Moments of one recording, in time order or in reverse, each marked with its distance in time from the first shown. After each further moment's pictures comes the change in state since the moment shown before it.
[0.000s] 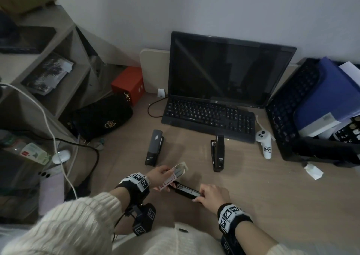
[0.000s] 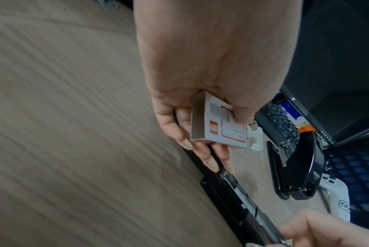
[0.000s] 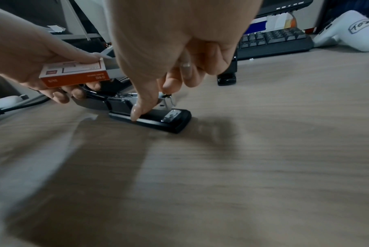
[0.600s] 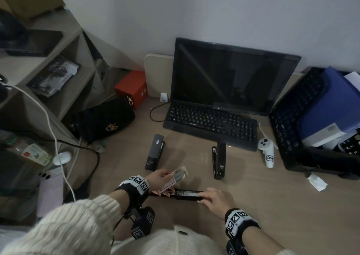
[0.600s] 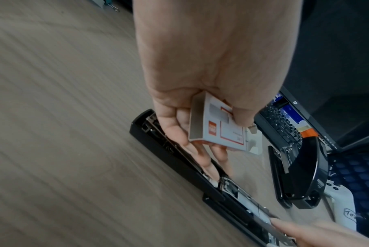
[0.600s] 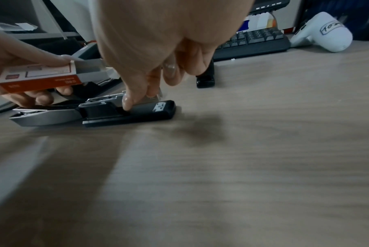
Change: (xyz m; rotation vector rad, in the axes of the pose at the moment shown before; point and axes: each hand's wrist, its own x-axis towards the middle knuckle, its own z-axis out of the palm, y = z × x) left_hand 0.000 0.006 -0.007 0.032 0.019 -0.030; right_hand 0.010 0.025 -0.004 0.050 0.033 -0.176
